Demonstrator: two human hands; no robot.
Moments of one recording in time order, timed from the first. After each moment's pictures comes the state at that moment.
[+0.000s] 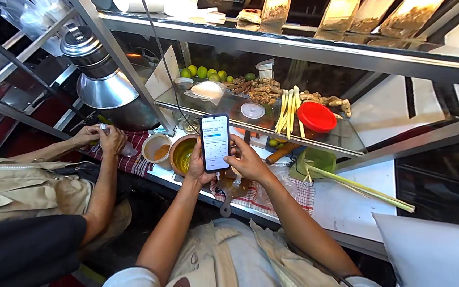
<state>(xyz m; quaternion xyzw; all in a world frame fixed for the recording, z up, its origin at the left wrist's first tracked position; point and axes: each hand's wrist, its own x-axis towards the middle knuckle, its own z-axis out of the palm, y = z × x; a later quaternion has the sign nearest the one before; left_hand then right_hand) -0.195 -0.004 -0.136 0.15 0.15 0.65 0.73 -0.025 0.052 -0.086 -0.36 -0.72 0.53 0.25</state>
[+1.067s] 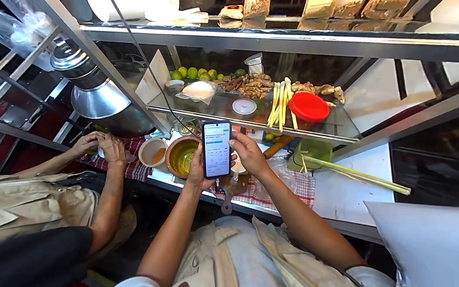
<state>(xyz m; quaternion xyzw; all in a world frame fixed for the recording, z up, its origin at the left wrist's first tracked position) -0.181 -0.017 -0.127 0.17 0.19 0.61 0.75 -0.012 0.043 -0.077 -0.39 -0.65 0.55 0.35</state>
